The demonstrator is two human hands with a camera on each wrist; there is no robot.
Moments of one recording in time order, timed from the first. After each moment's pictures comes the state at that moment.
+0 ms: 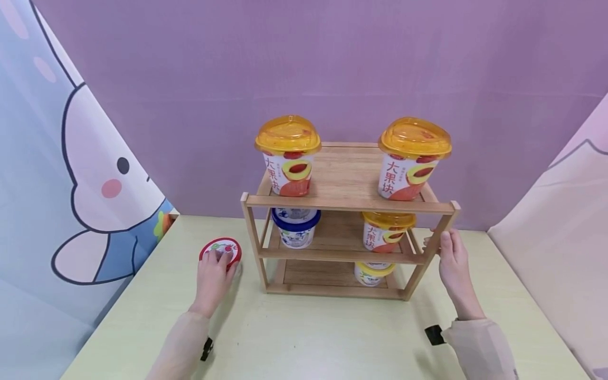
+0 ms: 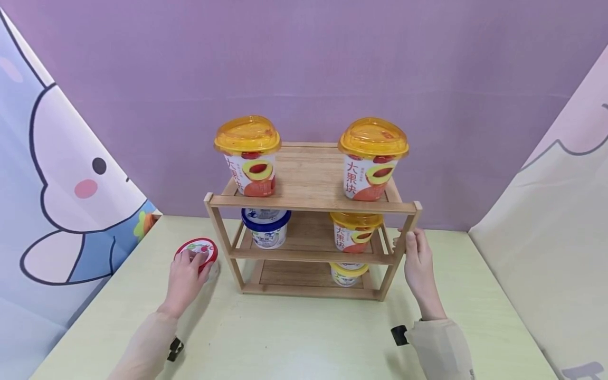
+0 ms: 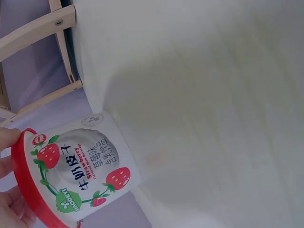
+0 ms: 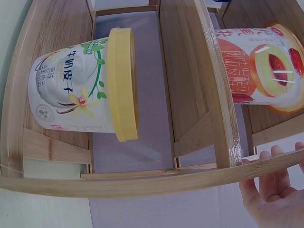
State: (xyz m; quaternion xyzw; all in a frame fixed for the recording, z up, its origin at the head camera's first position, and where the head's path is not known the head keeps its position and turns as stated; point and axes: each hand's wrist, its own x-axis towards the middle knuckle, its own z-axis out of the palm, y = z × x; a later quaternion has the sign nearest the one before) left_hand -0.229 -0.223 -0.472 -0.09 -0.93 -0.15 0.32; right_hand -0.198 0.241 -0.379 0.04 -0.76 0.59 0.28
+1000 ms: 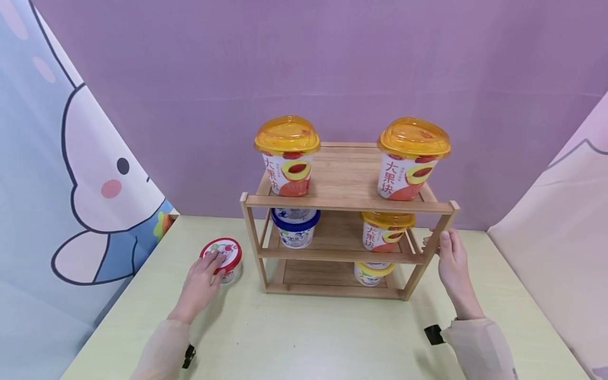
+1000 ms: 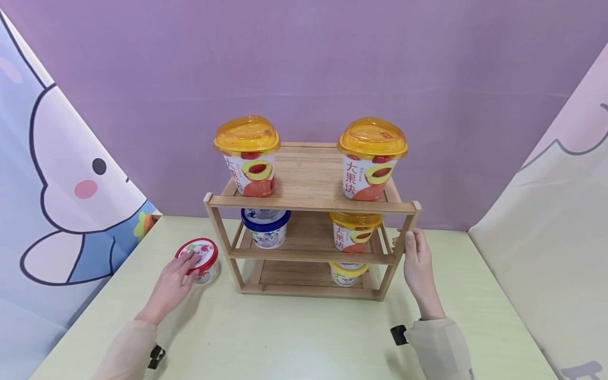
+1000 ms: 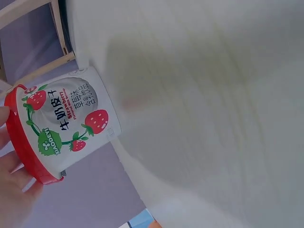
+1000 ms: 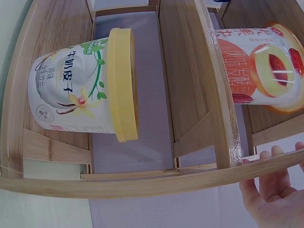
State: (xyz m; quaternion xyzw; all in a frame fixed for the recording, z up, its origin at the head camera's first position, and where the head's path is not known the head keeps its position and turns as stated) left_hand -0.212 -0.254 -0.465 -0.13 -0.96 -0.17 0.17; right_hand -0.198 0.241 -0.380 0.04 -0.75 0.59 0.28
